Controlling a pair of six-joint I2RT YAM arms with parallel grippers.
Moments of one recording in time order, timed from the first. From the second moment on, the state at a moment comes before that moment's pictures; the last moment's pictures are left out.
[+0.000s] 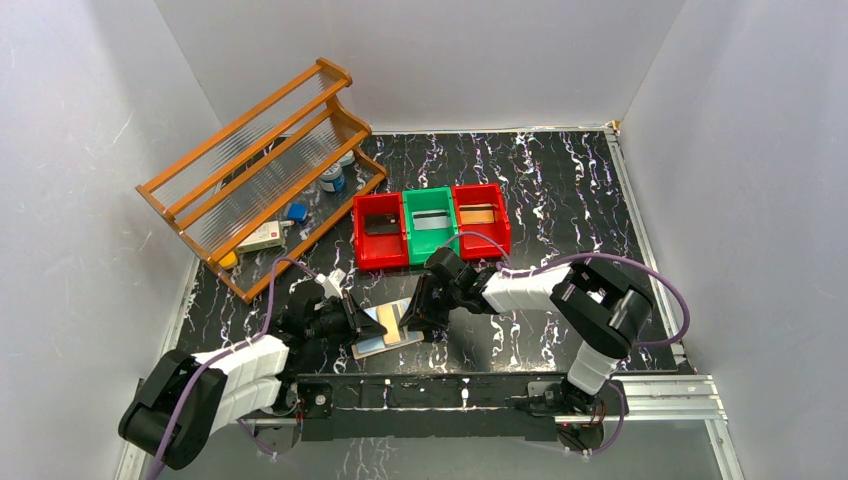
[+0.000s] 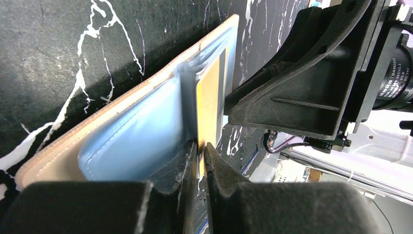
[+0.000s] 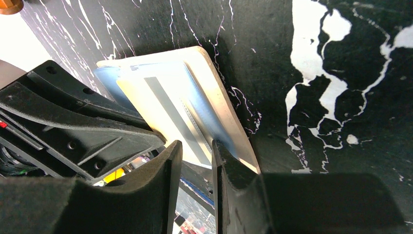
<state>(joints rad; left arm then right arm) -0.45 1.04 0.06 0.34 0.56 -0.99 0.96 1.69 0.78 0.02 -0.32 1.23</state>
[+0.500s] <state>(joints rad) -0.45 1.08 0.07 0.33 0.57 -0.99 0.97 1.68 0.82 -0.04 -0.27 1.16</state>
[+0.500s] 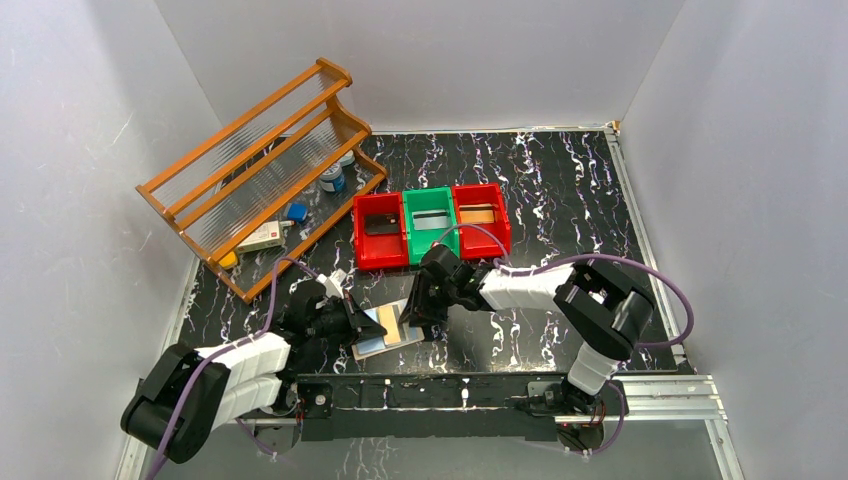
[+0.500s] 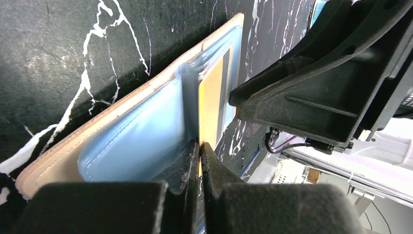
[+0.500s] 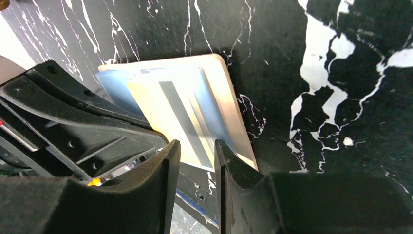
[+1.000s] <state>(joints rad) -0.45 1.07 0.08 0.28 0.57 -0.96 1.01 1.74 0.95 -0.16 -0.22 1.10</state>
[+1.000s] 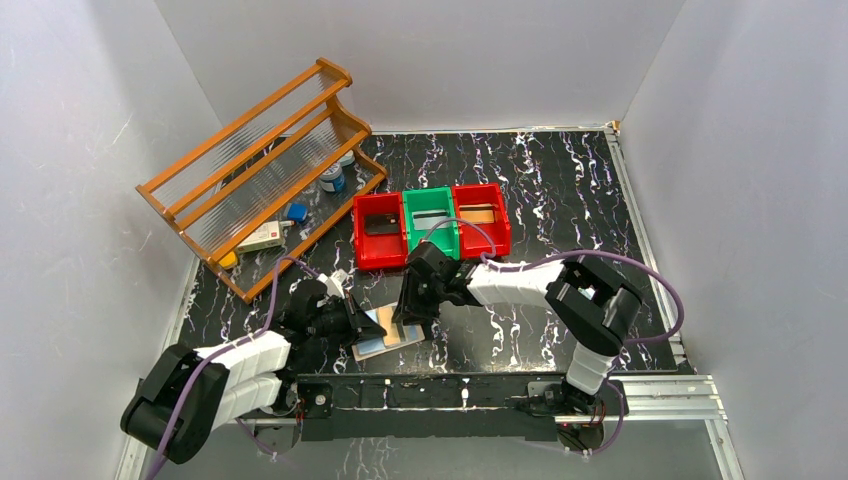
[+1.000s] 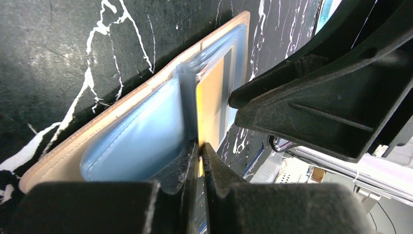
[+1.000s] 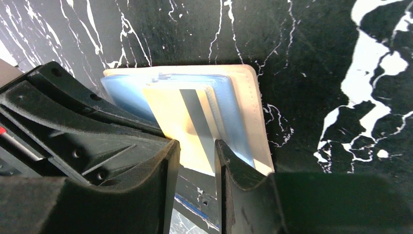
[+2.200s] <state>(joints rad) -0.45 0.96 0.07 0.24 0.55 -1.02 1.01 1.76 0.96 -0.18 -0.23 1.13</state>
